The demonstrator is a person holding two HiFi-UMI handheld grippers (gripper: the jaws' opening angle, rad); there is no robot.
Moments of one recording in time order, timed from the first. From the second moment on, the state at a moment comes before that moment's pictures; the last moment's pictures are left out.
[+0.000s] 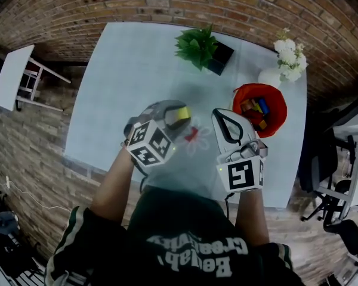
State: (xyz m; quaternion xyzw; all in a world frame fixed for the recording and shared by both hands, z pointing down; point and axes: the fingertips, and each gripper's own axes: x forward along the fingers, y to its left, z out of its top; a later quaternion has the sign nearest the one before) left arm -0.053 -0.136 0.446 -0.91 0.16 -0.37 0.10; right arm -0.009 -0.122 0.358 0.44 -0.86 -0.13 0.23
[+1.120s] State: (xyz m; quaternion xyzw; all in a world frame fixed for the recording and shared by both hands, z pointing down) left arm -0.063 -0.099 0.296 -0.93 0.30 -0.16 0.17; right arm -0.025 -0.107 0.323 0.44 -0.85 -0.16 0.22
